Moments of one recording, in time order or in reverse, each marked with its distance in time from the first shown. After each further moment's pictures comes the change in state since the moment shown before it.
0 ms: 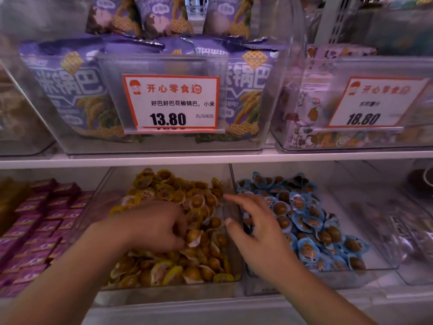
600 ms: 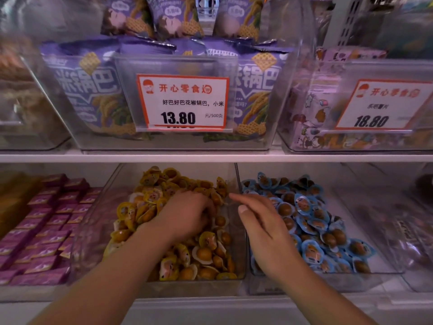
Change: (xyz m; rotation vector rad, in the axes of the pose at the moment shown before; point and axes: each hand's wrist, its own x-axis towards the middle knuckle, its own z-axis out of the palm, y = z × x) left_hand 0.046 0.022 0.026 -0.048 0.479 0.049; right_hand 0.000 -0.007 -0.002 0.103 0.025 0.021
